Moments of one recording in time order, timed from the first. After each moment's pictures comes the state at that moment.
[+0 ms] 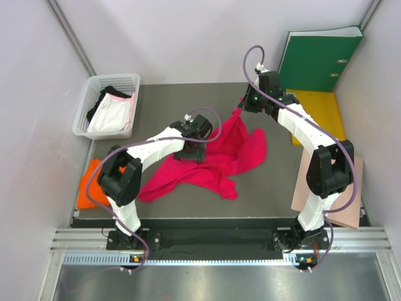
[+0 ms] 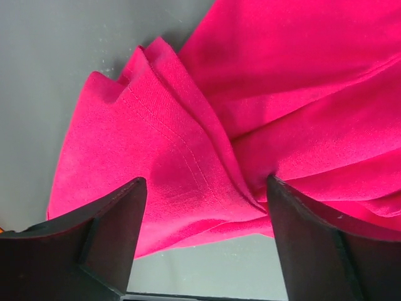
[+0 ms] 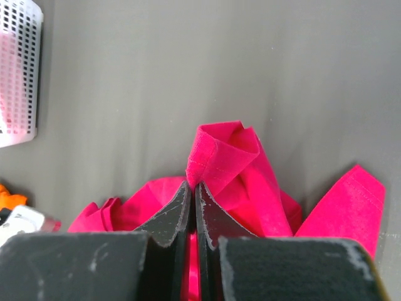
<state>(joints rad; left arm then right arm) -0.67 1.81 1.38 -0.84 -0.28 -0.55 0.33 1.78 1.56 -0.38 -0.14 0.47</state>
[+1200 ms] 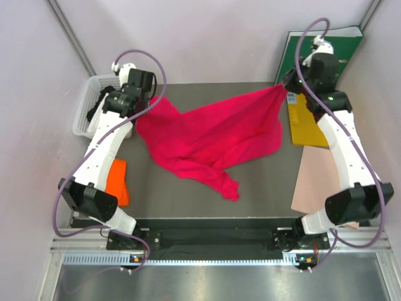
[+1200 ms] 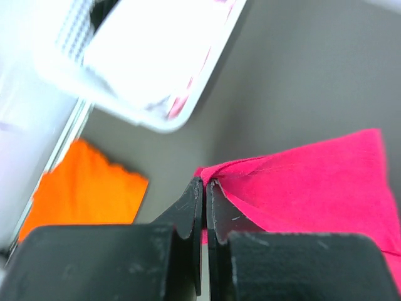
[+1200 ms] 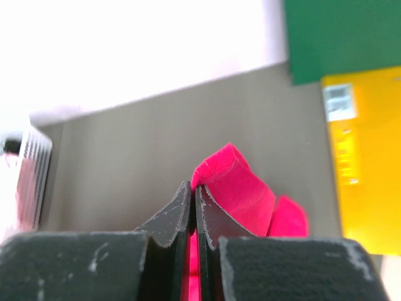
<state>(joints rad) -0.31 1.55 1.73 -1.01 -0.64 -0.50 0.16 1.50 1.64 -0.48 0.00 0.41</state>
